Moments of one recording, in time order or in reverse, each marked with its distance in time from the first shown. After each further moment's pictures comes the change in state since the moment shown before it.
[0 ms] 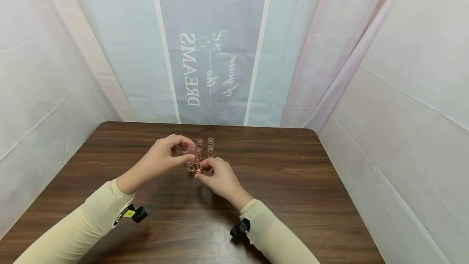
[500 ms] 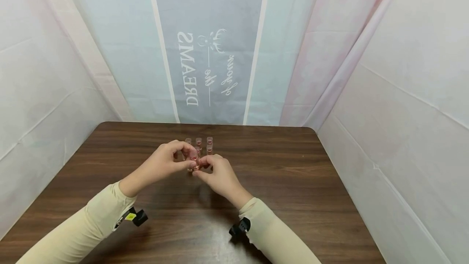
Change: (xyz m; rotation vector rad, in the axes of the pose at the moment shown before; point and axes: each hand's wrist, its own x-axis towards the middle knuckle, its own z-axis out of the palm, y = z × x) left_hand -0.003 -0.009 0.013 0.009 -0.067 0.022; right_hand -0.001 -0.011 -0.006 0.023 0.039 -0.024
